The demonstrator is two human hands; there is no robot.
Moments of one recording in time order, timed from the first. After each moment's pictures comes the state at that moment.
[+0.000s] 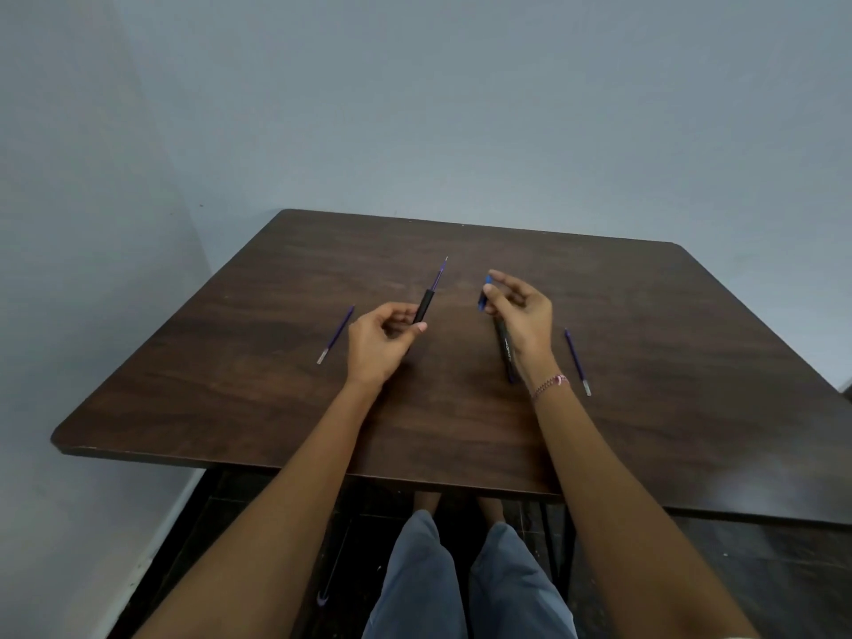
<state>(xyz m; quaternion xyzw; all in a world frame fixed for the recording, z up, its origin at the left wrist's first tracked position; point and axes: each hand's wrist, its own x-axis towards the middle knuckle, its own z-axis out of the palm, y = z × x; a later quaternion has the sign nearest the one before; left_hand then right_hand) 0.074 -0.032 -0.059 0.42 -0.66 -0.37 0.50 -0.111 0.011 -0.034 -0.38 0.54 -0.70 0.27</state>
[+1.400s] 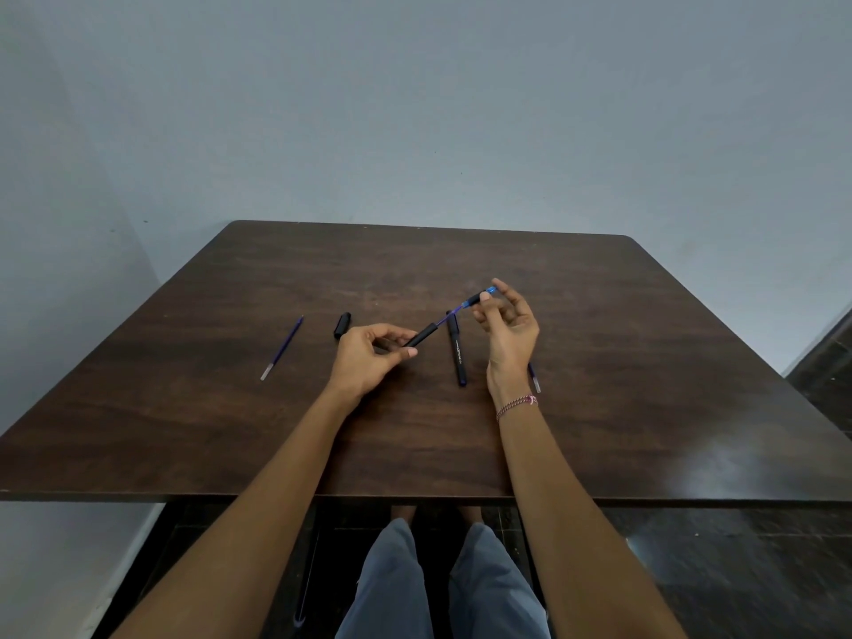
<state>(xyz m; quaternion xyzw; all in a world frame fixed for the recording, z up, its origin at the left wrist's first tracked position) 0.037 -0.021 -0.054 0.41 -0.73 -0.41 0.36 -0.137 0.032 -0.049 -0.26 0.44 -0.82 0.24</state>
